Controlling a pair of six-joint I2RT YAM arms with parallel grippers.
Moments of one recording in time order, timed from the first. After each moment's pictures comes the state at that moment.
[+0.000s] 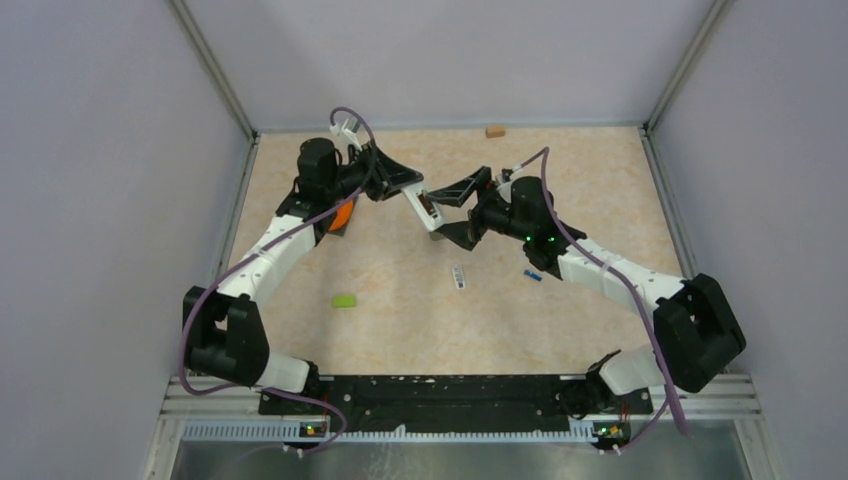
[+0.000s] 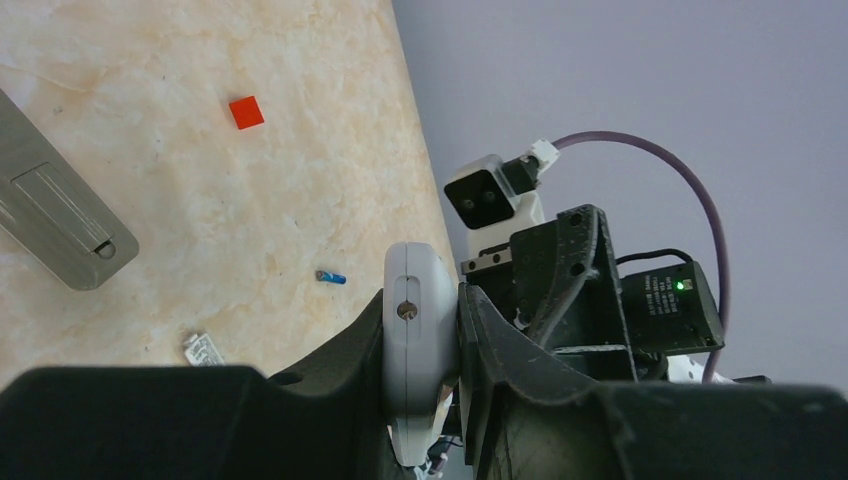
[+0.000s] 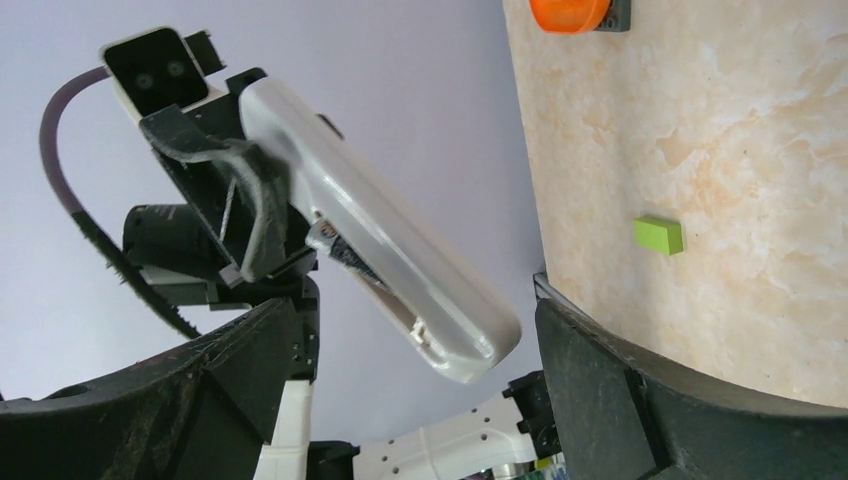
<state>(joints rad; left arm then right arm) -0.26 1.43 1.10 0.13 0.70 -1.00 0.62 1.39 0.90 0.27 -0.37 1.56</state>
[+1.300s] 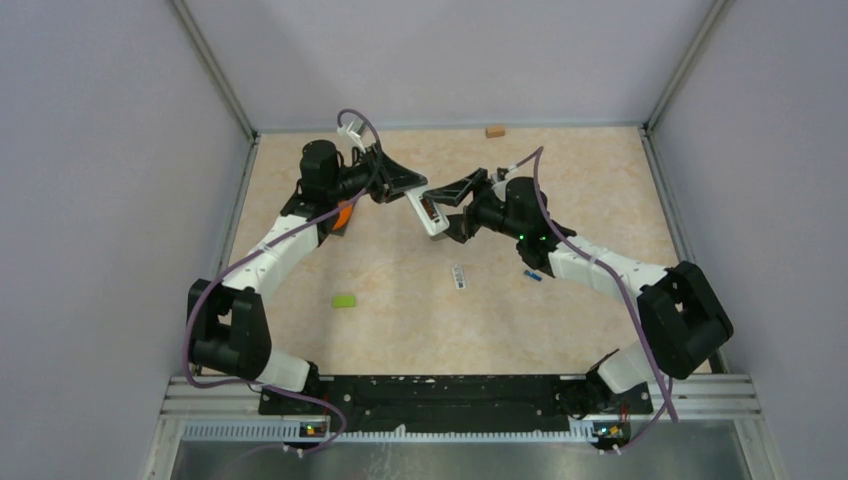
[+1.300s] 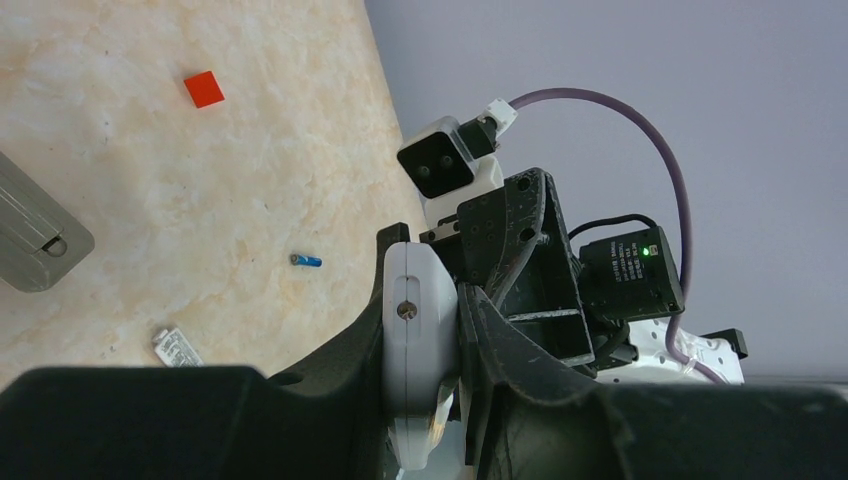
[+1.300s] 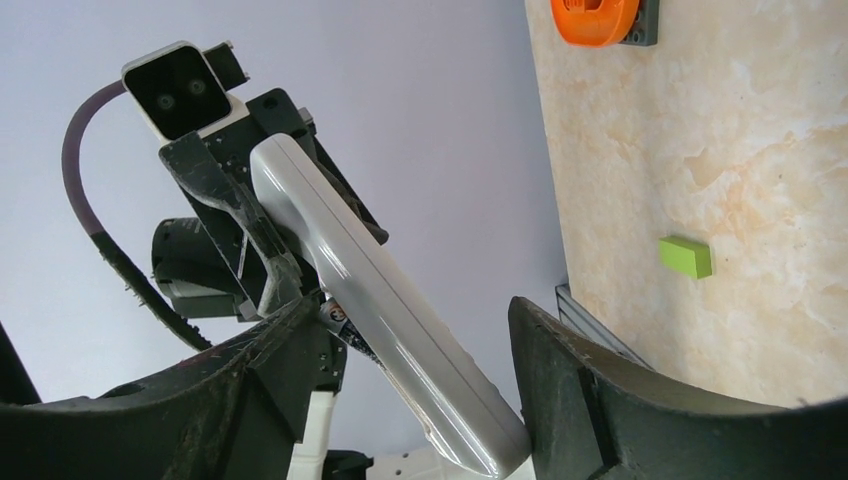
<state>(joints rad) -0.27 1.46 1.07 0.22 0.80 -1.05 0.63 1.47 0.91 0.39 -0.36 1.62</state>
